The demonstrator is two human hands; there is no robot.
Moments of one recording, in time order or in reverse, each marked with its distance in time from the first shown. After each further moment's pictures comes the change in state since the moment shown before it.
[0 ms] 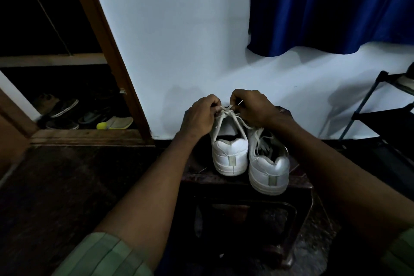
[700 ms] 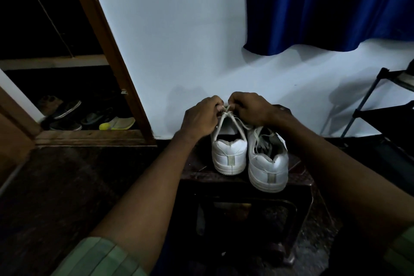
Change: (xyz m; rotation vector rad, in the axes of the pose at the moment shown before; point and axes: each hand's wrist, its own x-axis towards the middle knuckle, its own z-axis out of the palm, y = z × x) left_hand -0.004 0.005 -0.002 0.134 -0.072 0.073; right_hand -0.005 -0.004 -0.003 0.014 -0.112 -0.016
